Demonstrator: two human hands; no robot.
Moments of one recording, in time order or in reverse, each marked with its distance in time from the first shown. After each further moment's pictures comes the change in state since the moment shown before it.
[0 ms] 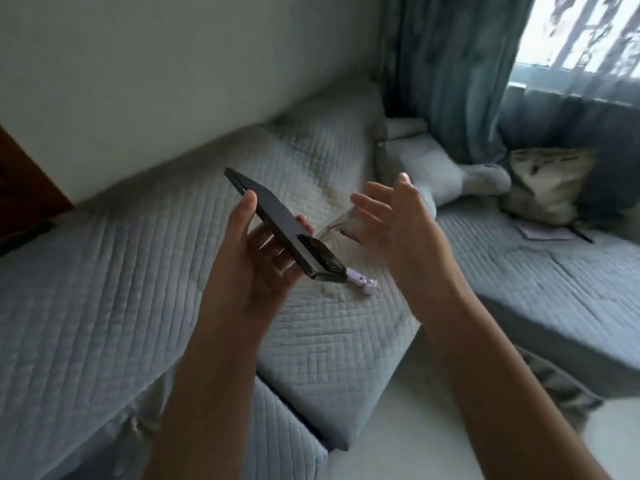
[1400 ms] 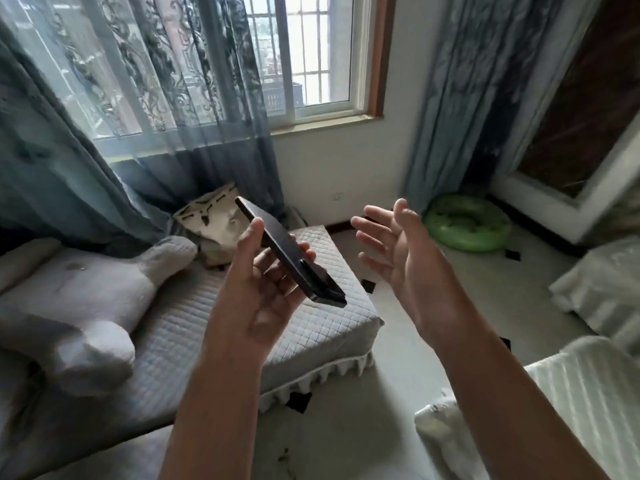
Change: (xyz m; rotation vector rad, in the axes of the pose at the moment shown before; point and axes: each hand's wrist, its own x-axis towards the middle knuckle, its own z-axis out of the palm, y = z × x) left_hand 0.192 -0.414 0.470 0.130 -0.581 -0.754; right_hand -0.045 -0.166 -0.547 0.026 0.900 -0.356
